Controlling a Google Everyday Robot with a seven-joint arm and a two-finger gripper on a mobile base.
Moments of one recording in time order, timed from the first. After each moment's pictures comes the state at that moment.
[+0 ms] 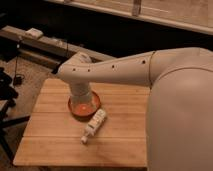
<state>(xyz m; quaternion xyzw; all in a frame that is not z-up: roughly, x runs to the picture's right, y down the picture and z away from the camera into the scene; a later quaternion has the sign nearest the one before) -0.104 0.103 0.703 -0.26 0.23 0.64 0.68</state>
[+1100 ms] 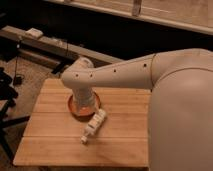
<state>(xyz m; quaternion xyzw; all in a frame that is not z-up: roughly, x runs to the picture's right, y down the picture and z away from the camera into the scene) -0.084 0.128 0.717 -0.25 0.25 0.65 0.67</state>
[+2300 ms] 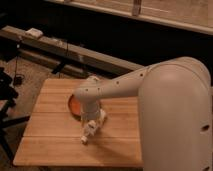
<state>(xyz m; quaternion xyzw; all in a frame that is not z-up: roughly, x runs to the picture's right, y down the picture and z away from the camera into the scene) -0.077 0.203 0.773 -0.29 0.27 0.66 0.64</state>
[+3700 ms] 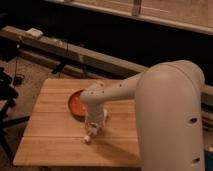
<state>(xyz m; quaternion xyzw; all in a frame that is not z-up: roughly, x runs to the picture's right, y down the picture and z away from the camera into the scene) -0.058 0.224 0.799 -0.30 0.28 0.67 0.61</state>
